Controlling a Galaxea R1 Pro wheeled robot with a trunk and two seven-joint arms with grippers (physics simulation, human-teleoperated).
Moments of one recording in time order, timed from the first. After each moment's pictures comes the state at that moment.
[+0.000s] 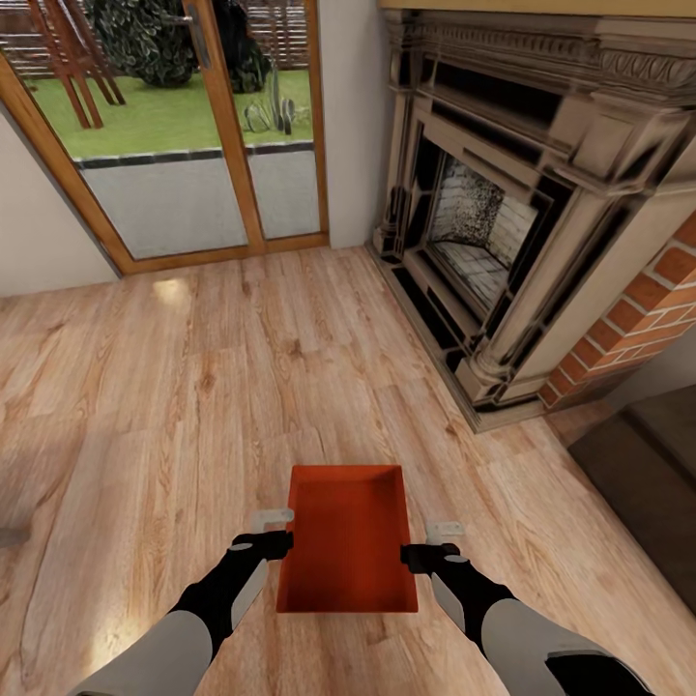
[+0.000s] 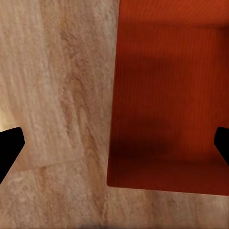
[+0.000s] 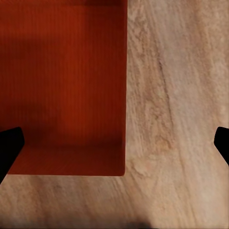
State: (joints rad) left arm -0.66 -0.11 -0.09 -0.43 0.13 0.19 0.19; right arm -0.75 0.11 0.00 -0.16 0.02 0.04 -0.09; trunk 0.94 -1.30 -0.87
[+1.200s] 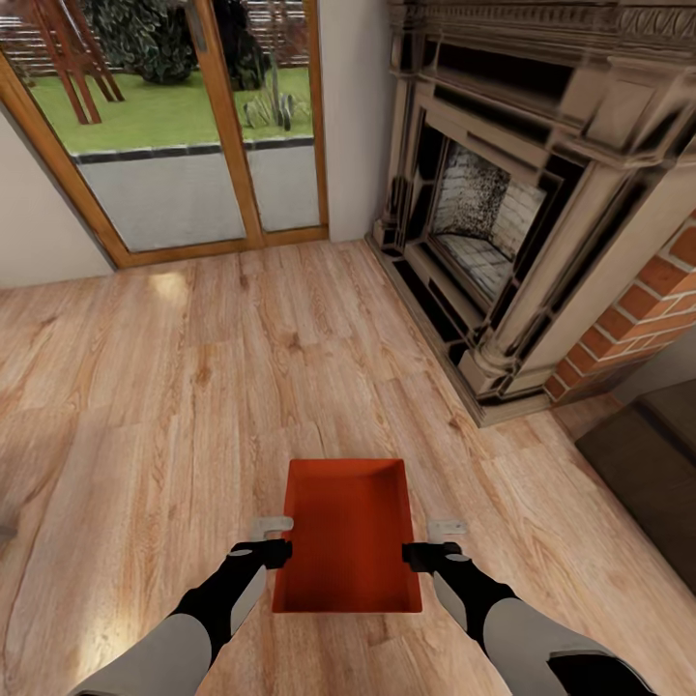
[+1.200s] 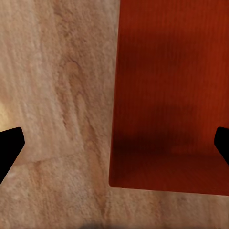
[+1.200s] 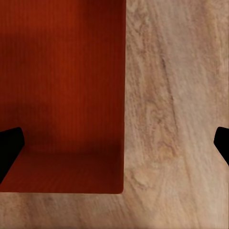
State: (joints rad) left arm -0.66 -0.11 -0.09 -0.39 0.13 0.20 0.19; right arm -0.75 0.10 0.01 -0.16 0.02 0.04 -0.08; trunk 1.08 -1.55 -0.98
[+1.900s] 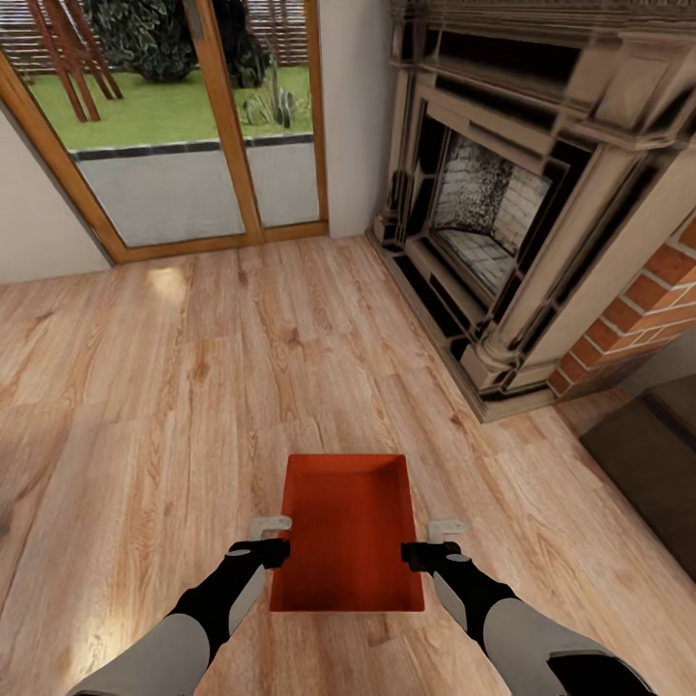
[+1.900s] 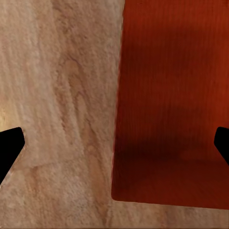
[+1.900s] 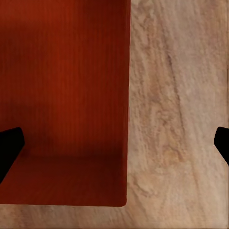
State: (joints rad) left arm -0.66 -0.10 -0.09 -0.39 0.13 0.19 0.20; right arm -0.75 0.10 0.01 -0.16 0.02 0.04 -0.07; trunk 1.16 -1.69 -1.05
